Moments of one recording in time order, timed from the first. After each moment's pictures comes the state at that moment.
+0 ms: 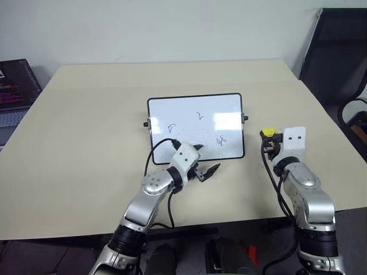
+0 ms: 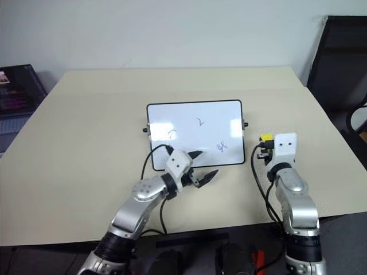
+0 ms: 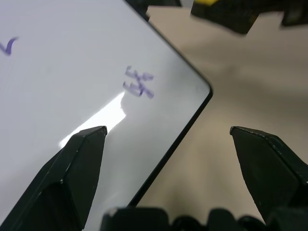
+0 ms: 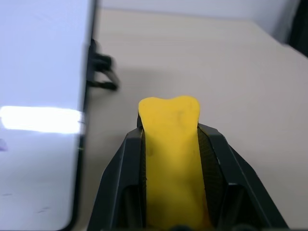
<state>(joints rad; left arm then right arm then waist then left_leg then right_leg) -0.25 0.24 -0.27 -0.09 -0.03 0.22 -0.53 -0.21 -0.23 -0.10 -0.36 0.11 0.57 0.14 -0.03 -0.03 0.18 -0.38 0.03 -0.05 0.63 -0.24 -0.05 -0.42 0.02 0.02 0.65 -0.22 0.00</state>
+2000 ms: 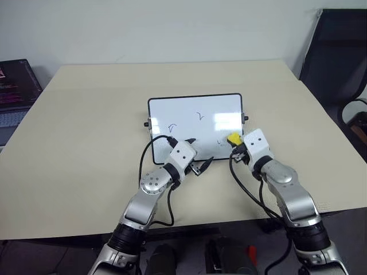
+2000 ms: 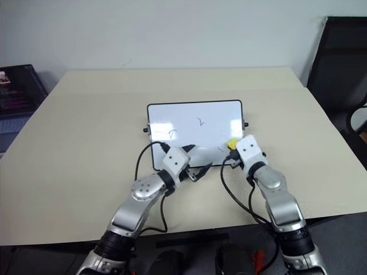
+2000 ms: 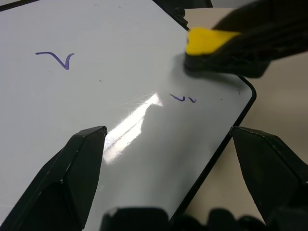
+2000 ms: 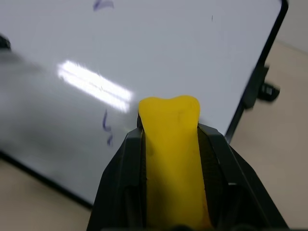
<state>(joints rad) -0.29 0.23 -0.26 -0.06 0.02 0.17 -0.47 -0.34 -0.28 0.14 -0.25 -0.06 0.50 0.29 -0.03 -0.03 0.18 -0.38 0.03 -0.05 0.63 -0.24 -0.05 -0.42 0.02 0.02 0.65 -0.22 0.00</state>
